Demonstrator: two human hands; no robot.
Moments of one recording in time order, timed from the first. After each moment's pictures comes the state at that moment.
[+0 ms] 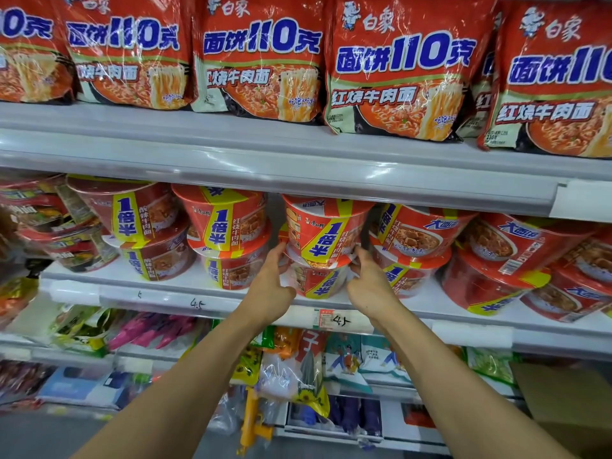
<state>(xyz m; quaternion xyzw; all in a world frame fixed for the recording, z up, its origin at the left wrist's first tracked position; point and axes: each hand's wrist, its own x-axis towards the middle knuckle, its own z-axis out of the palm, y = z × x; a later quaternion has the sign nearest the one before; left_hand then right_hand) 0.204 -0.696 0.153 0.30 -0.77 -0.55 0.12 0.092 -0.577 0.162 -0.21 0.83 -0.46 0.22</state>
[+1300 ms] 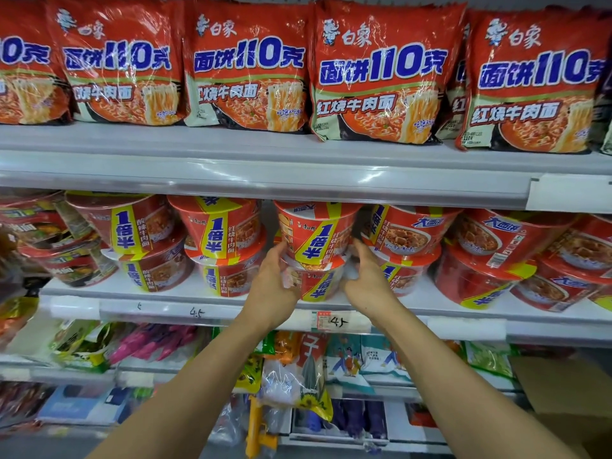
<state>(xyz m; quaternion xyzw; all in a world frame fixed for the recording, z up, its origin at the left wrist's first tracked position) 0.208 -0.678 0.174 0.28 -0.81 -0.49 0.17 0.096 -0.571 0.167 -0.24 0.82 -0.49 0.18</state>
